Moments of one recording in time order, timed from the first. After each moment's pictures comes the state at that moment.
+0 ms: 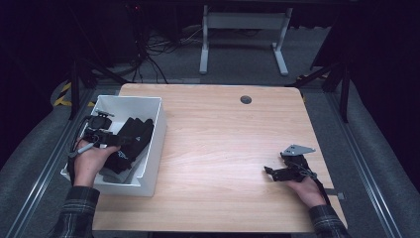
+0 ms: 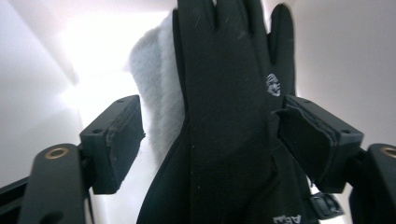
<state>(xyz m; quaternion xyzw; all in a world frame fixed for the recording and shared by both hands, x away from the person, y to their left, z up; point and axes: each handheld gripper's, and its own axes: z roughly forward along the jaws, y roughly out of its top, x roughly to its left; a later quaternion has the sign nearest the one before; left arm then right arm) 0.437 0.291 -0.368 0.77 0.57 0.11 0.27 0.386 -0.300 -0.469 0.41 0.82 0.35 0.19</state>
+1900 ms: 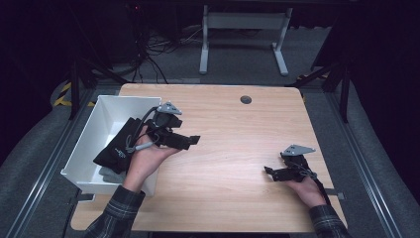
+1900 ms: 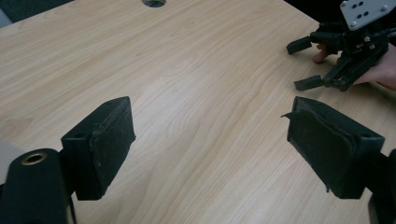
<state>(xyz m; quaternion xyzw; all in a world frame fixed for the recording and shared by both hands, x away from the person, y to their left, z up) 0.406 0.117 -0.313 0.84 0.34 0.08 0.41 0.386 -0.300 -0.469 0.41 0.82 0.35 0.19</state>
